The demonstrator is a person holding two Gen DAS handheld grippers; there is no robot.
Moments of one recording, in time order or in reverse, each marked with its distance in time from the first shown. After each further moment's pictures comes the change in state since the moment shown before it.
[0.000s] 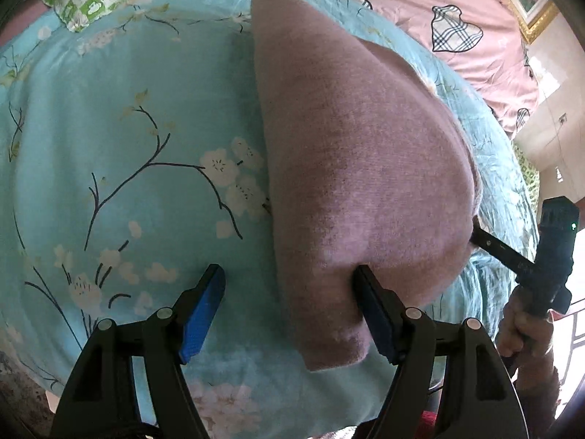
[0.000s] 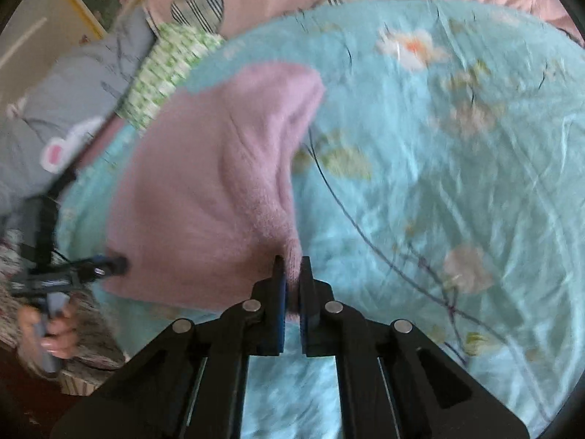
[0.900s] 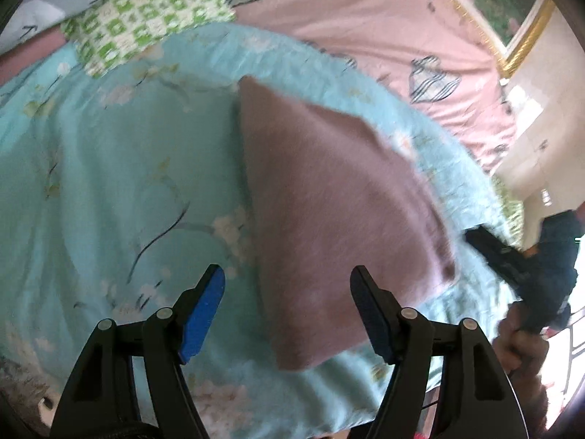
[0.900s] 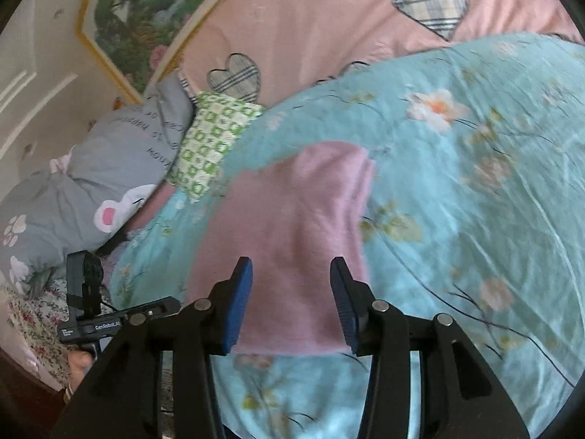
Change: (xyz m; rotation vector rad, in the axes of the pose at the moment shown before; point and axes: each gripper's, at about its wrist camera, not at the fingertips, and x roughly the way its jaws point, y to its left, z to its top) left arm -0.066 -0.003 0.014 -0.015 -0.200 -0.084; right arm -0.056 0.050 0.023 0.026 -0.215 0.177
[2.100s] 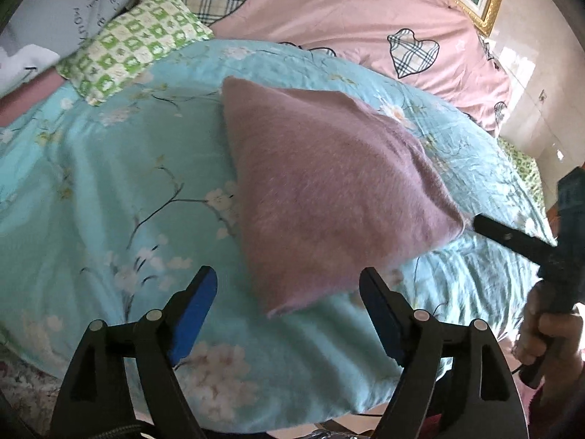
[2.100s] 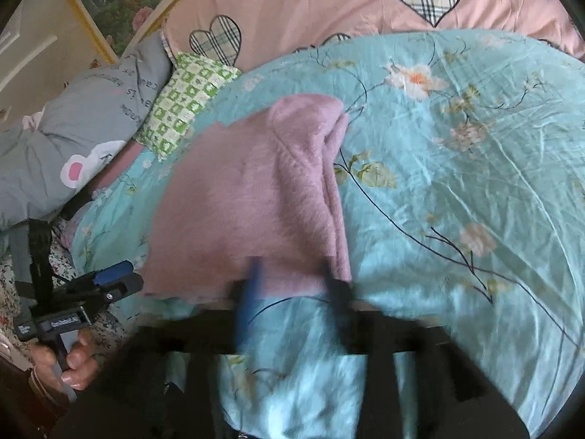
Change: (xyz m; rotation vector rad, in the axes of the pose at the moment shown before) left arm -0.009 -0.027 -0.061 0.178 -0.041 0.143; right arm -0.014 0.001 -0.049 -0.047 0.033 -0.171
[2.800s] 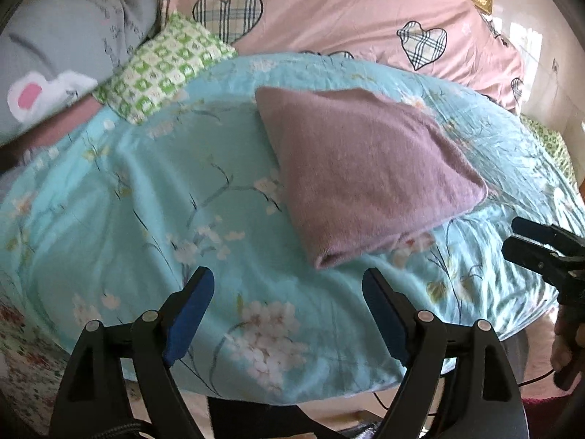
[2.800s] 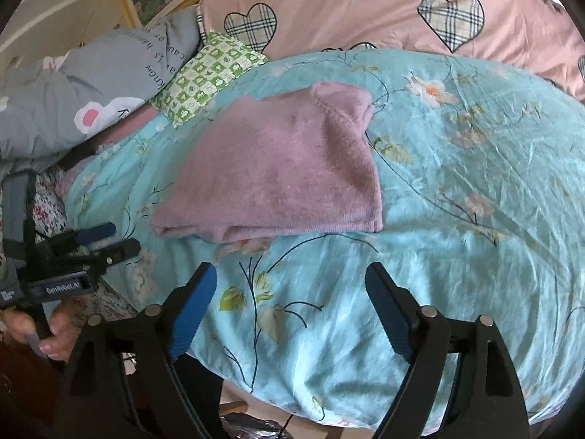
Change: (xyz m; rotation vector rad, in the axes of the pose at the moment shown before) left arm -0.031 0.000 -0.027 0.100 -0.053 0.178; right arm -0.014 0.047 -0.049 -0.169 0.023 -0.066
